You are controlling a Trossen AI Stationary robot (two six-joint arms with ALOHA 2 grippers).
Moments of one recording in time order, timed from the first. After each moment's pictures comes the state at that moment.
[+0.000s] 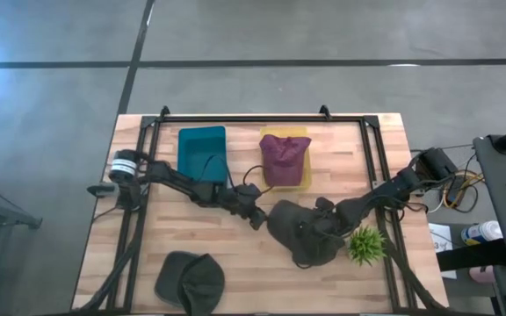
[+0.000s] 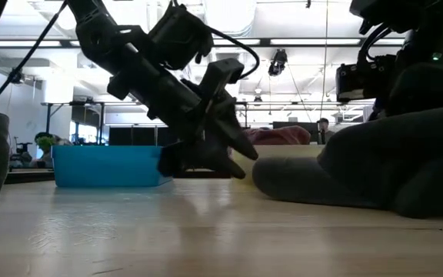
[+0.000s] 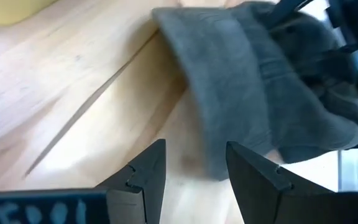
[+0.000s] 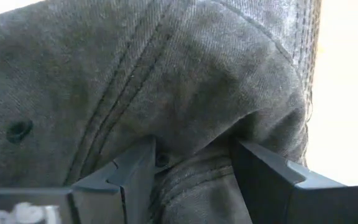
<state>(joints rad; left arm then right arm) -0.08 1.86 0.92 0.33 0.07 -0.89 0.43 1.59 0.77 -0.44 0.22 0.81</state>
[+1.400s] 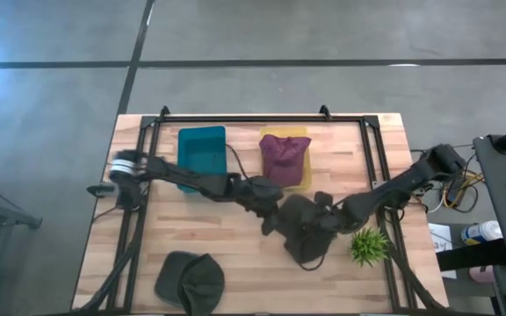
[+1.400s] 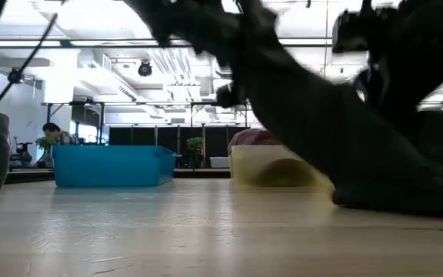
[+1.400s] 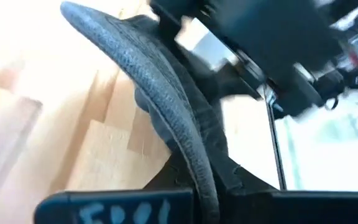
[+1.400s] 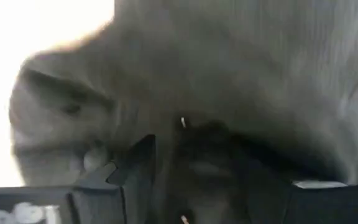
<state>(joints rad) -0.09 1.86 1.29 0.08 0.22 -0.56 0.44 1.48 0.89 -0.61 0.27 0.65</state>
